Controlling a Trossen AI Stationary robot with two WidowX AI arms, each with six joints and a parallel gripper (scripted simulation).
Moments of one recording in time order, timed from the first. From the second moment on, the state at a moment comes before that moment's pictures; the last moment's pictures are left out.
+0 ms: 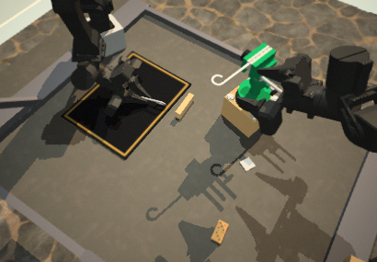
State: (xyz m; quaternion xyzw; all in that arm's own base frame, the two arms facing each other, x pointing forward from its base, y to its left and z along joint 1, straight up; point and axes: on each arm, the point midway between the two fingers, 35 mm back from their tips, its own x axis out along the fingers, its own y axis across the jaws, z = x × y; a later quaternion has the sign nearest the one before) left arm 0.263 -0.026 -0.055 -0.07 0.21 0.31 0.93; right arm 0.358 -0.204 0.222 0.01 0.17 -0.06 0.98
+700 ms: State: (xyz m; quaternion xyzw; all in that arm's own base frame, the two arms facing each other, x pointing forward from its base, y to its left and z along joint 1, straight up) left arm 0.263 -0.026 -0.055 -0.07 0.21 0.31 0.93; right arm 0.358 -0.204 0.222 0.01 0.17 -0.06 0.98
